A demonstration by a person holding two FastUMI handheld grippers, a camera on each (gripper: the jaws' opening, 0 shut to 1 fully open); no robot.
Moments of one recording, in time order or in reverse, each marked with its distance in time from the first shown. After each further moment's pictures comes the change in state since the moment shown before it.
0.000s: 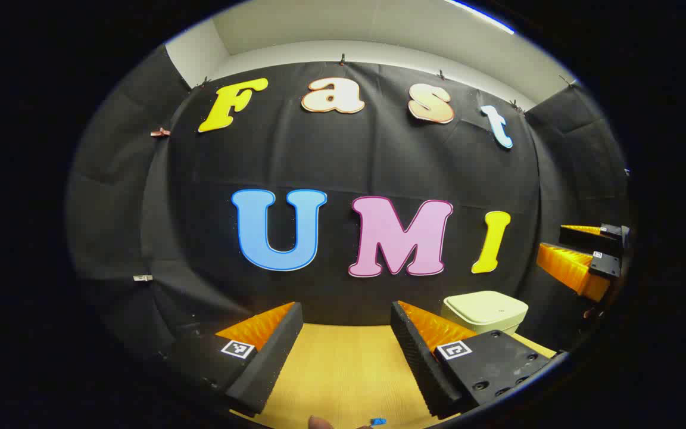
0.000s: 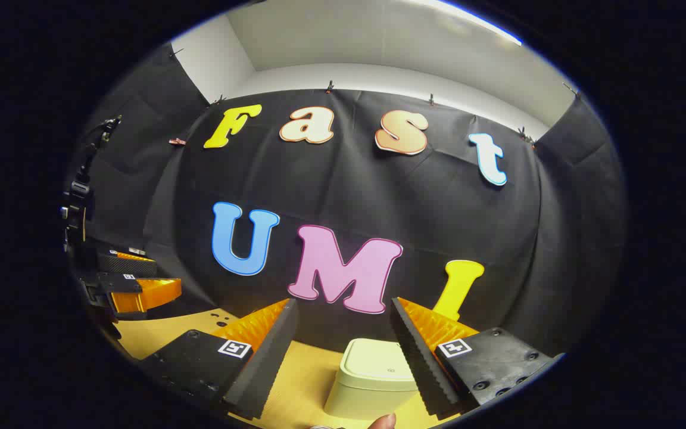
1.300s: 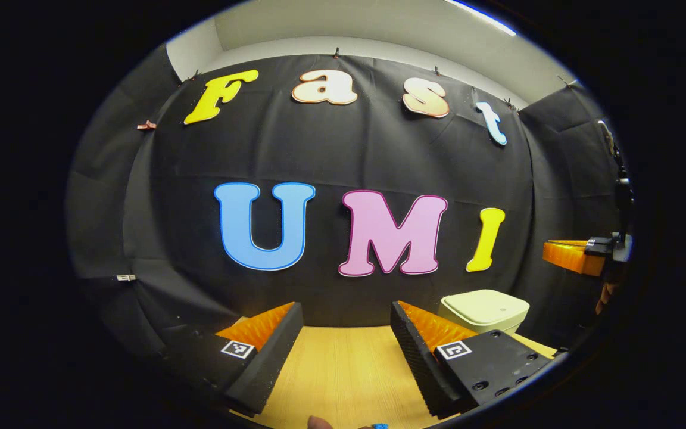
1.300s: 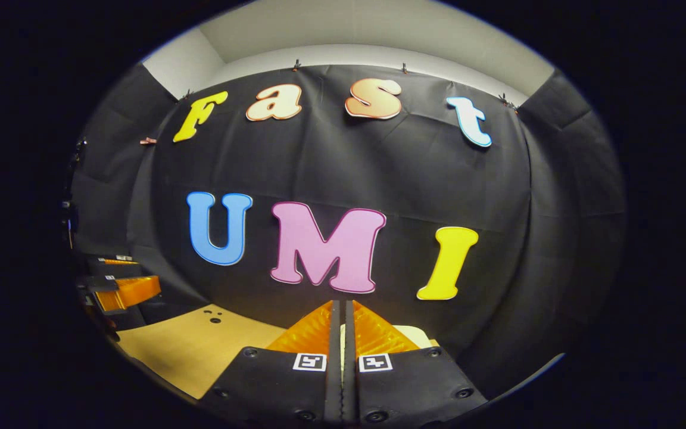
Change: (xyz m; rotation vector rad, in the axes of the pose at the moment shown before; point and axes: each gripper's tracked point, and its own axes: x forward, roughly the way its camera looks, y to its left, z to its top) left arm 0.040 0.008 -0.022 0.006 0.025 -0.045; right arm 0.042 -0.040 -0.063 0.111 0.153 -0.066
